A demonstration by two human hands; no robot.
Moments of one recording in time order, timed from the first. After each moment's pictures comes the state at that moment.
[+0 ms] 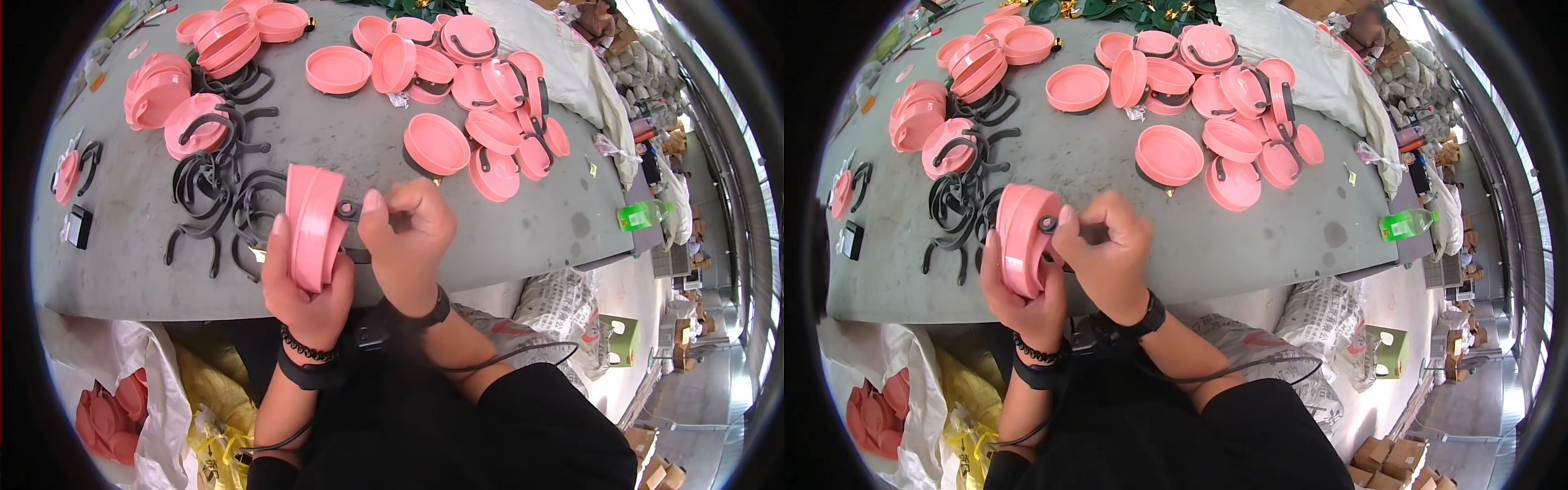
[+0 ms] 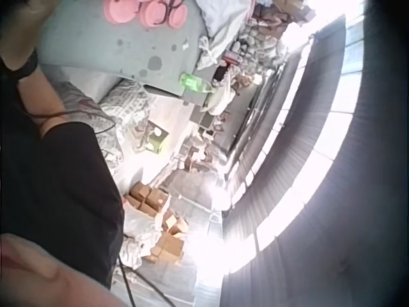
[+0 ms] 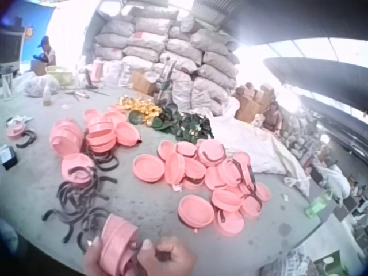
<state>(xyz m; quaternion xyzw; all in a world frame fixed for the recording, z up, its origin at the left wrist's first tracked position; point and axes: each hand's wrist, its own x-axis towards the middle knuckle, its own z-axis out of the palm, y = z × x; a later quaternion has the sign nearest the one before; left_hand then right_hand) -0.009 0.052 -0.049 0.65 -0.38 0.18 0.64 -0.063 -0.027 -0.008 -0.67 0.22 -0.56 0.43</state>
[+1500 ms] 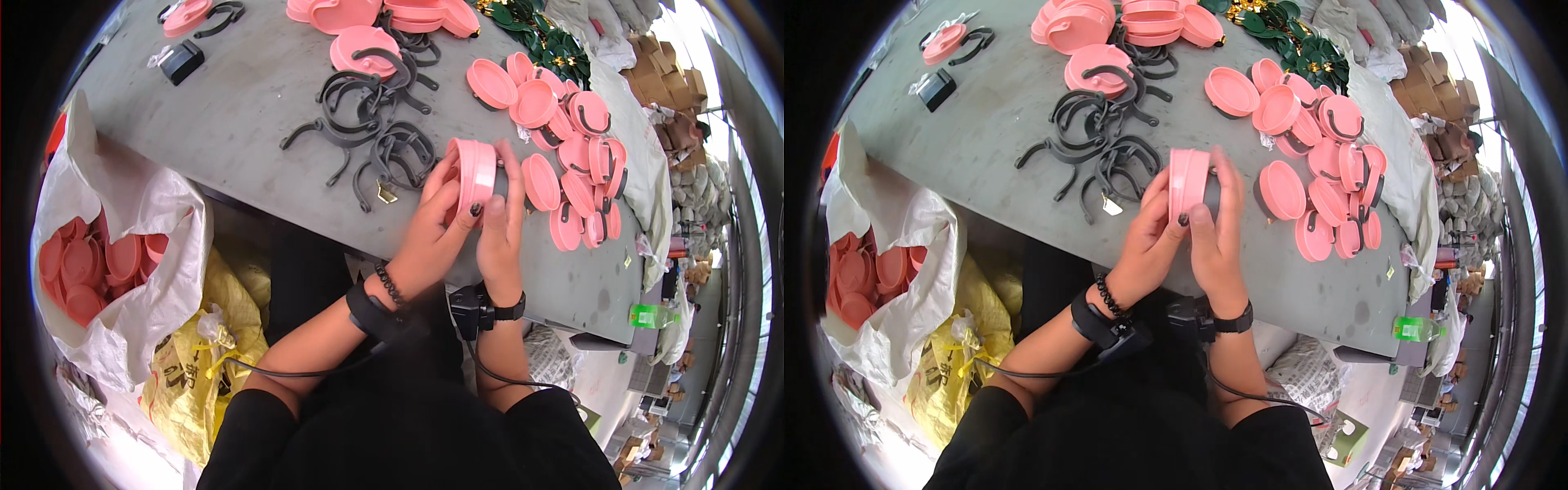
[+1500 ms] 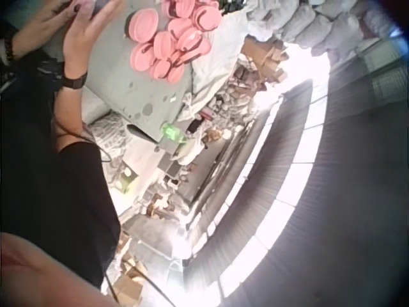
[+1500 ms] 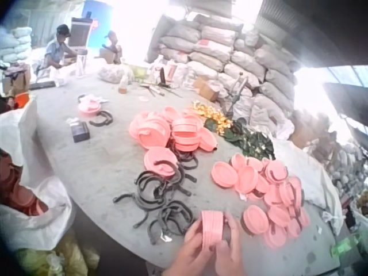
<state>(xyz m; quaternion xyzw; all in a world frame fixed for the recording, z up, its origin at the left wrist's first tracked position) -0.004 0.045 -0.069 0.40 -0.31 -0.23 0.83 -0.050 0.002 0.037 -0.78 0.29 -0.24 0.50</state>
